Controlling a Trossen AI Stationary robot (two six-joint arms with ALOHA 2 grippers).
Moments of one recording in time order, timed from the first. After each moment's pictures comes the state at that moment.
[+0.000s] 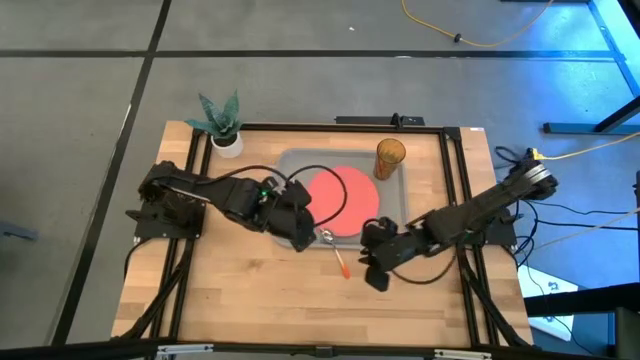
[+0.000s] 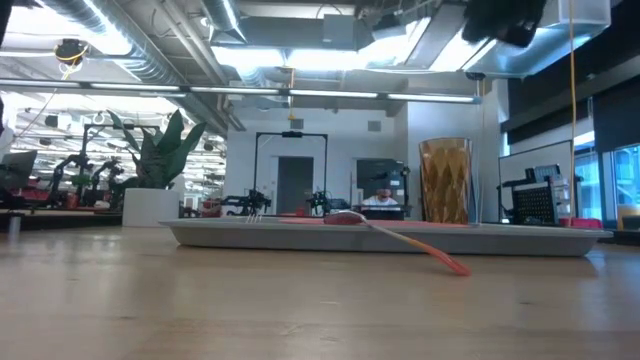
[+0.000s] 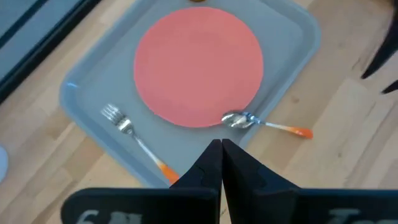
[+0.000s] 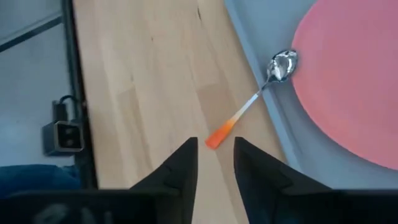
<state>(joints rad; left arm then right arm) -0.31 1.79 2.02 -1.41 -0.50 -0.91 0.48 1.48 1.21 -0.68 0.23 0.78</state>
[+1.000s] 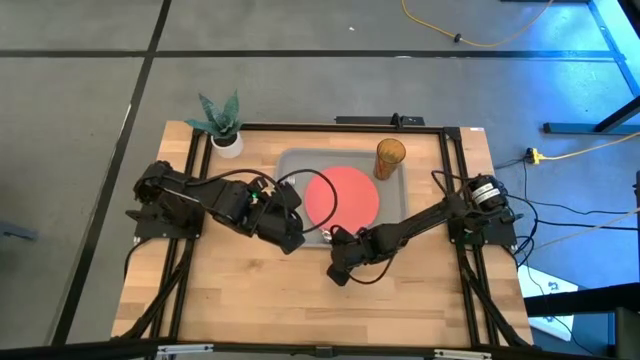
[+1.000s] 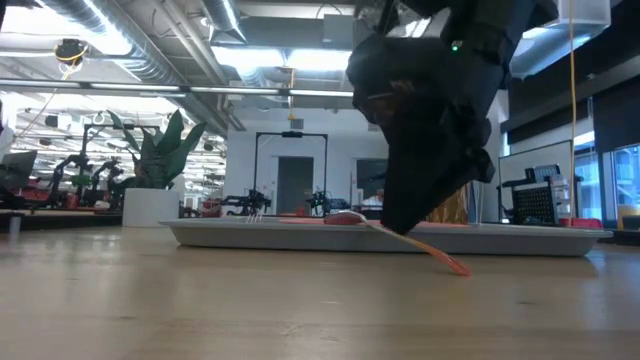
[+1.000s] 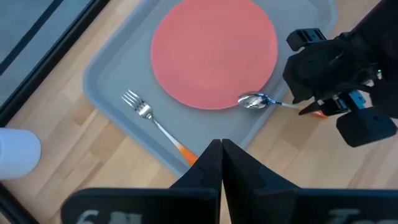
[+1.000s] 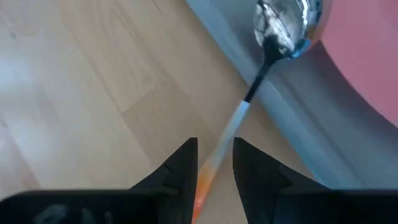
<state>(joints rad) -0.35 1.76 2.02 -1.51 -0.51 -0.93 0.35 1.92 1.21 -0.44 0.16 0.99</state>
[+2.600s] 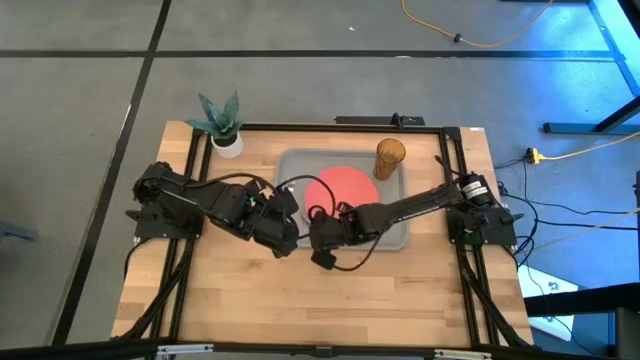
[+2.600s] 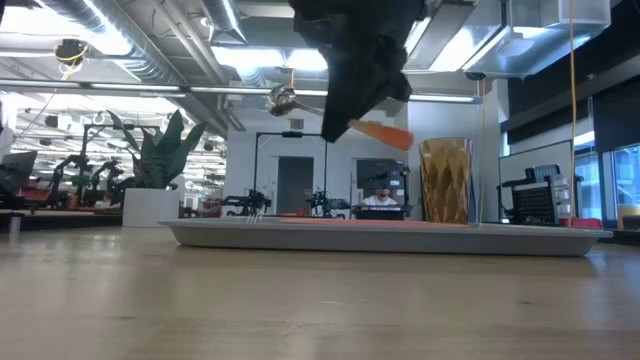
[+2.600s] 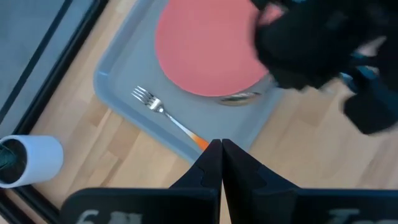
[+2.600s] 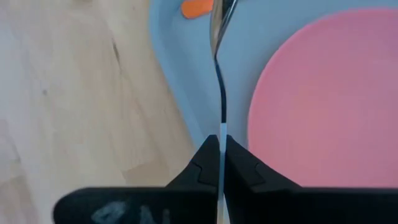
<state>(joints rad) -0.38 1.75 2.02 -1.57 -0.50 -0.85 0.25 1.99 1.63 -0.81 0.26 0.64</state>
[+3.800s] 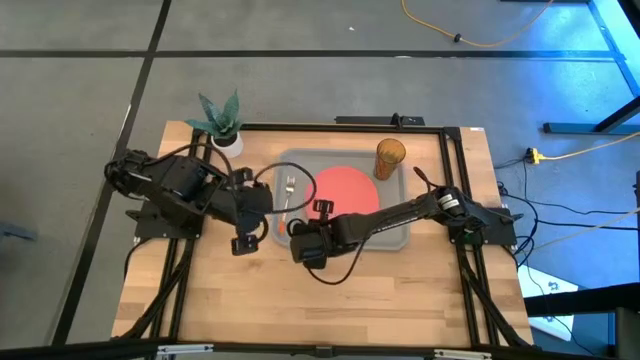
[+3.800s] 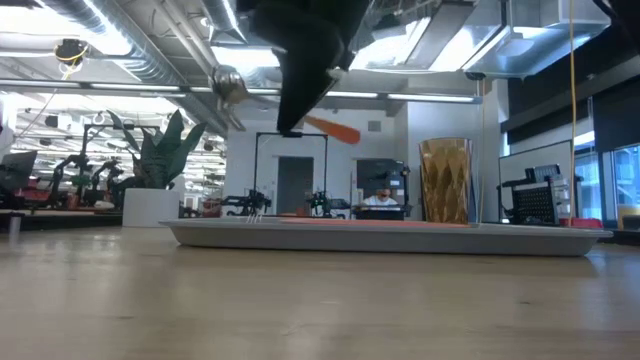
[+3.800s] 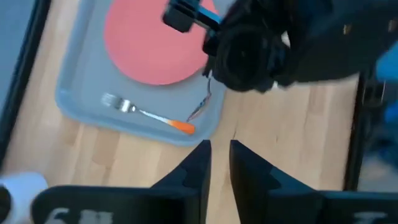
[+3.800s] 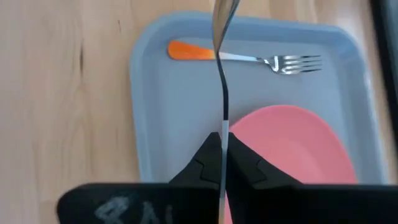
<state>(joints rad) -0.38 1.57 2.02 -1.57 -0.27 -0.54 0.28 2.21 1.97 -0.98 0.51 0.25</state>
